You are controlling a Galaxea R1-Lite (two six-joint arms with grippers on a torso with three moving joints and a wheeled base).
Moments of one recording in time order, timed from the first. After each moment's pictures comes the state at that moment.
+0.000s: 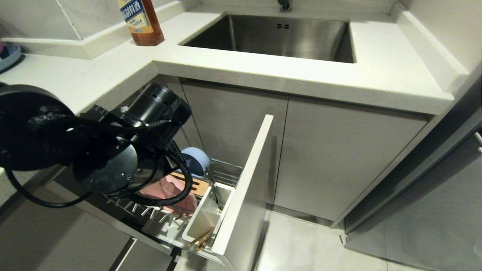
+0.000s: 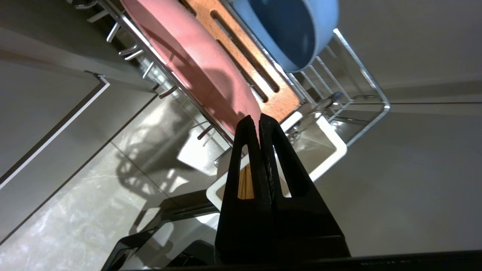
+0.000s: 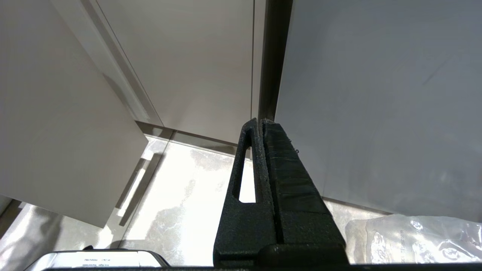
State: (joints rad) left arm -0.67 1.62 -1.32 0.62 0.73 -1.04; right arm 0.00 0.00 0.00 0.00 -0.01 0.01
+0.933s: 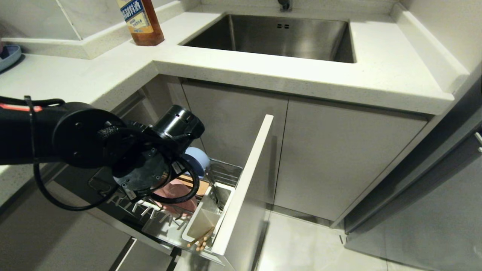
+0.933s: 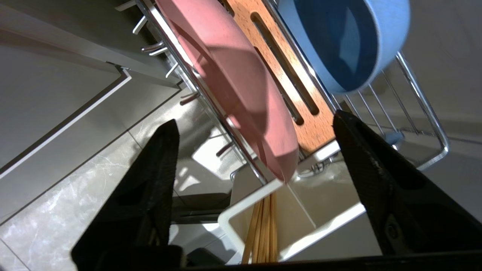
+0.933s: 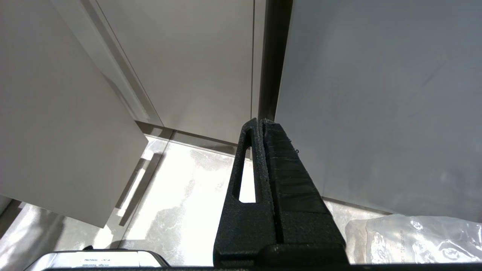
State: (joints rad) left arm -0.59 1.73 -1.31 0.61 0.75 -1.11; right arm 0.00 0.00 0.00 0.00 -0.01 0.01
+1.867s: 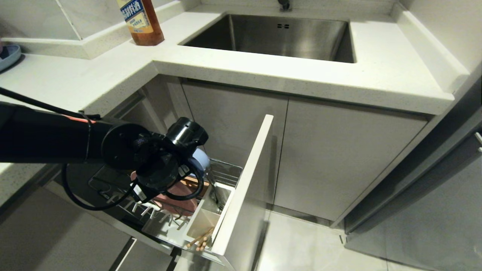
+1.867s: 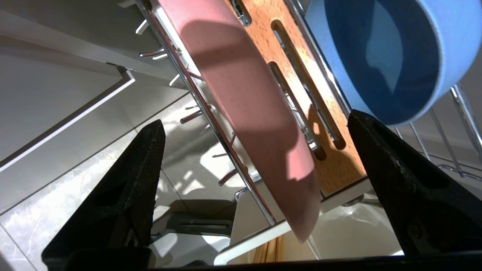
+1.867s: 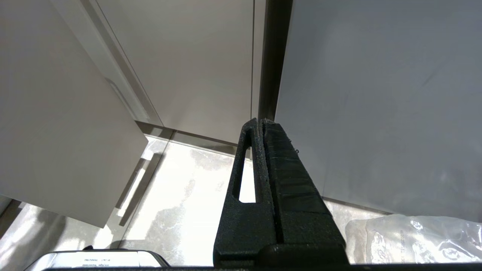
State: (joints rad) left arm -0.51 1.84 -1.30 0.52 0.74 -1.12; right arm 0.00 0.00 0.00 0.00 -0.01 0.01
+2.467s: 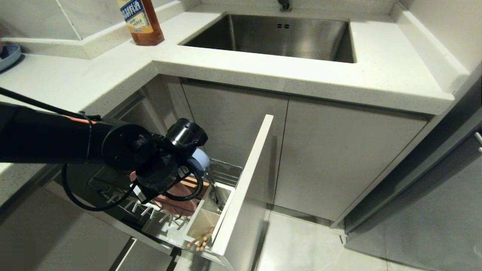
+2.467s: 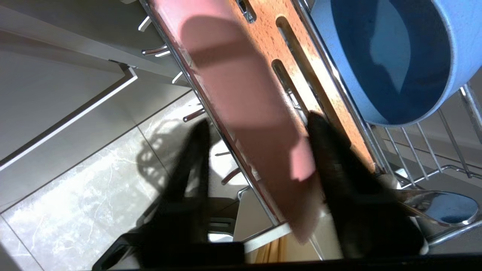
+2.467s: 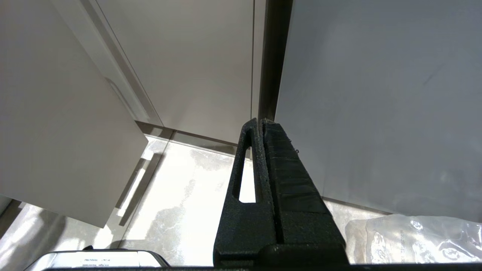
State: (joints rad) left arm -0.51 1.84 -1.29 0.53 0.73 -1.11; right arm 0.00 0.00 0.00 0.00 -0.01 0.01
